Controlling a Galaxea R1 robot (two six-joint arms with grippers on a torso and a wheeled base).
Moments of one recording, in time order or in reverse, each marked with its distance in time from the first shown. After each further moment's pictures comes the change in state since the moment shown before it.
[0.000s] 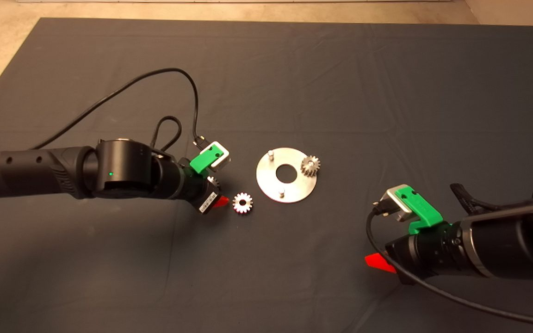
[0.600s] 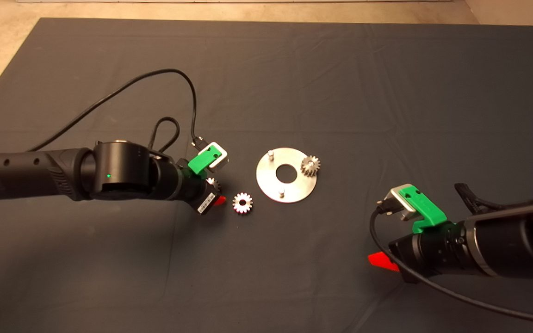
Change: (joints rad) left arm 0.002 -0.012 0.003 0.004 -0.006 0.001; right arm 0.000 -0.025 0.002 0.000 0.000 0.000
